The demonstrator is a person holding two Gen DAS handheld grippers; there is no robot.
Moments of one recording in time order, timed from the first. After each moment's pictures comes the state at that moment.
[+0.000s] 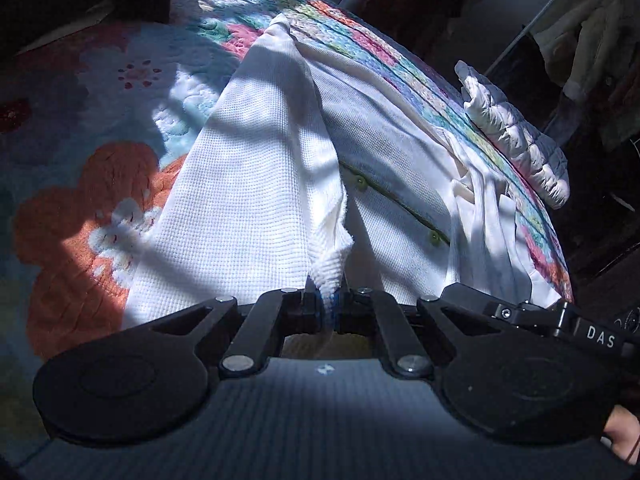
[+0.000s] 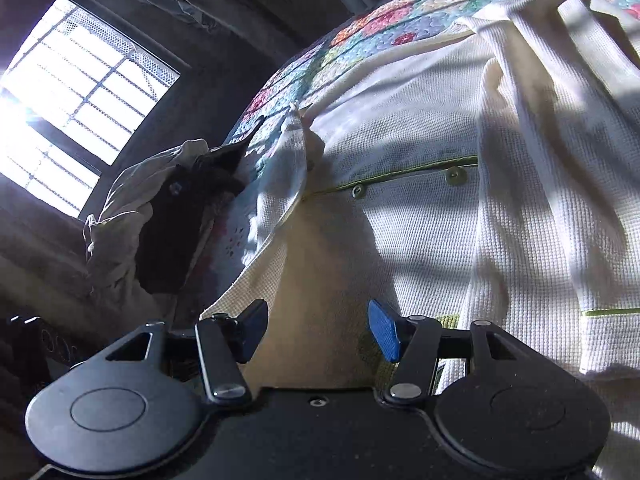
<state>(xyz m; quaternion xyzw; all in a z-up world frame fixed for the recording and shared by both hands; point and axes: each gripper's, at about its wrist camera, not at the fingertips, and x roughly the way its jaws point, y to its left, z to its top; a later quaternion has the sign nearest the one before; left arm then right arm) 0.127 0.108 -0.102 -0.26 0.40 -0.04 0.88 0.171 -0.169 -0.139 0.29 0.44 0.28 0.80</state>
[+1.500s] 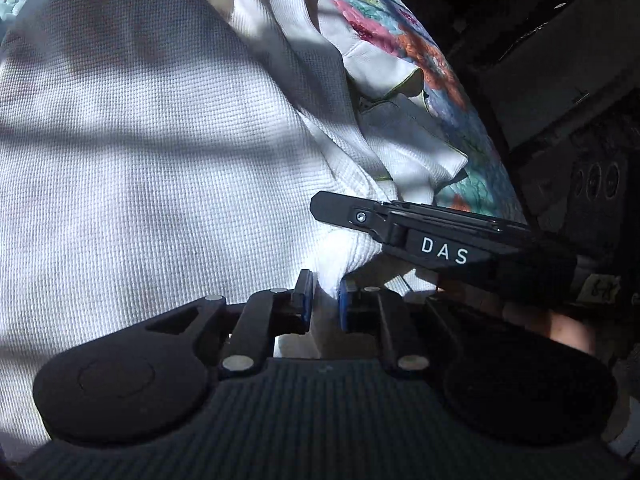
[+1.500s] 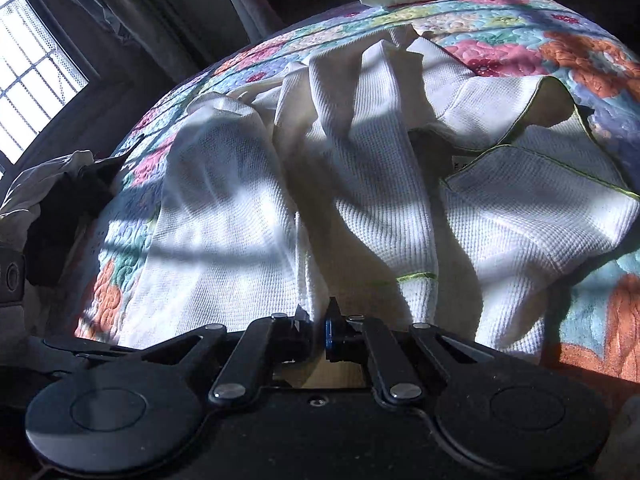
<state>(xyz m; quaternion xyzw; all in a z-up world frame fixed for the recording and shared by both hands) 0.132 -0.099 -0.123 -0.11 0.54 -0.30 0.78 0.122 -0.287 -0.148 0.17 0.43 0.12 0.88</state>
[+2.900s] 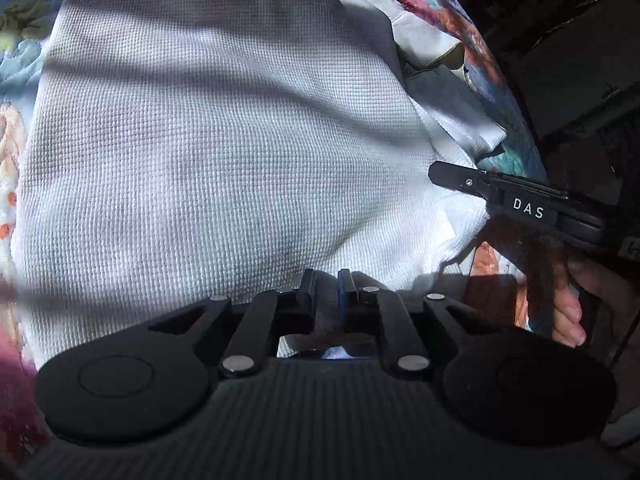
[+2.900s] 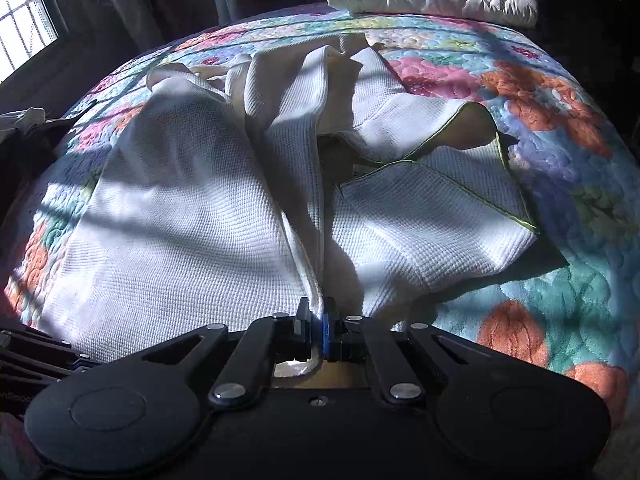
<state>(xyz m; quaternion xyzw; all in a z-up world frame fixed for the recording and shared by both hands) 0.137 -0.071 -0.141 -0.11 0.58 -0.26 0.76 0.106 -0.330 -0.139 0.10 0.45 0.06 0.88</state>
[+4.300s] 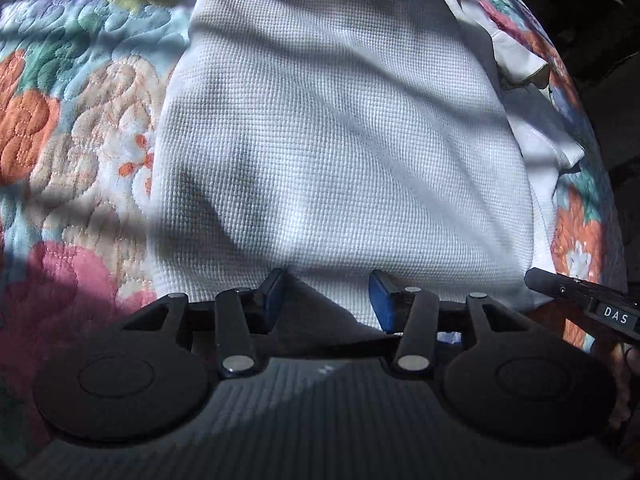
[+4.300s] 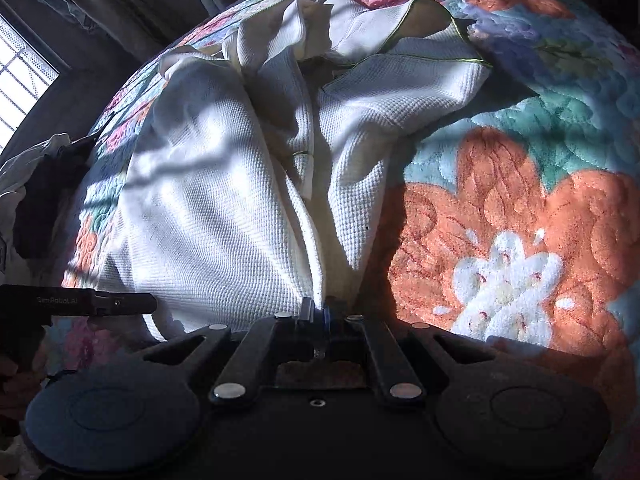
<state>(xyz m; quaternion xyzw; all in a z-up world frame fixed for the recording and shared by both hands) 0.121 -0.045 -0.146 -0.09 0.59 -0.15 0.79 0.044 -0.353 -0.166 0.21 0.49 0.09 0.84</state>
